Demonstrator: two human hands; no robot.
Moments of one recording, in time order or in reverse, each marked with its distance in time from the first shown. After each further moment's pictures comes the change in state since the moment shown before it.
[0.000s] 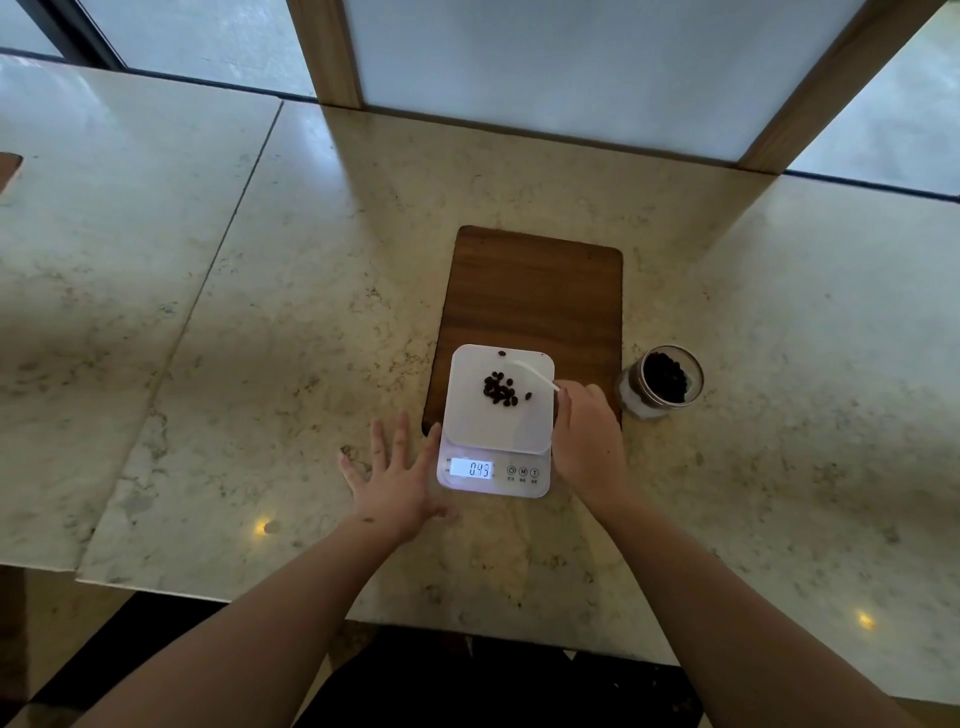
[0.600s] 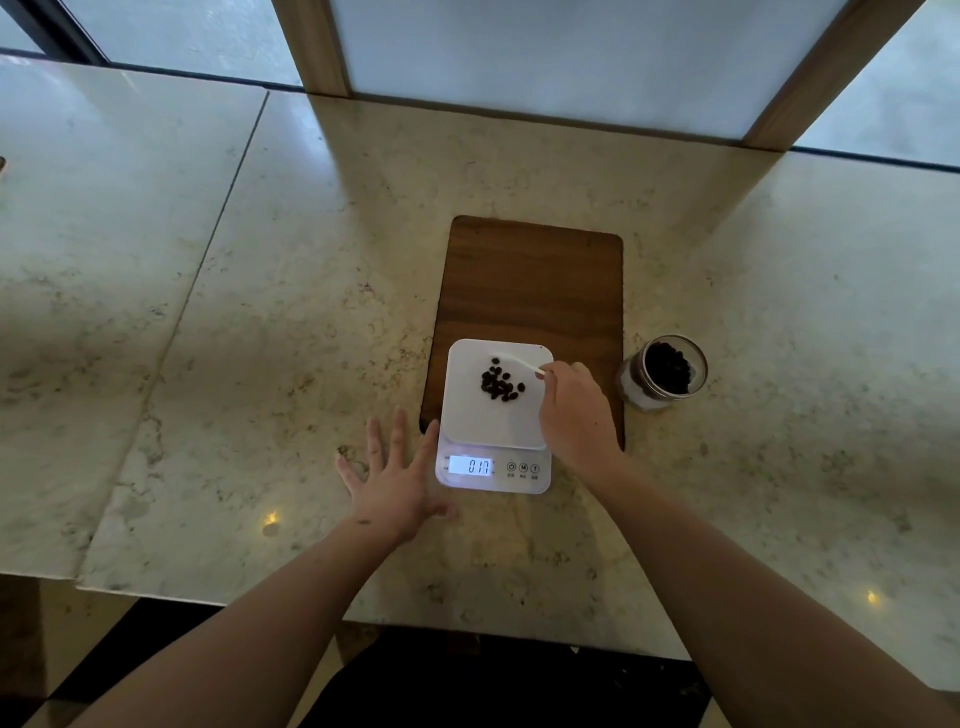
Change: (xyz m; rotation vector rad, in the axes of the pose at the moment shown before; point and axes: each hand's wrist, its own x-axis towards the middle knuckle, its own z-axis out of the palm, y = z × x) left_hand -0.002 0.002 -0.002 0.004 -0.008 0.001; right_hand 0.023 -0.006 0.009 -0.040 -0.054 -0.015
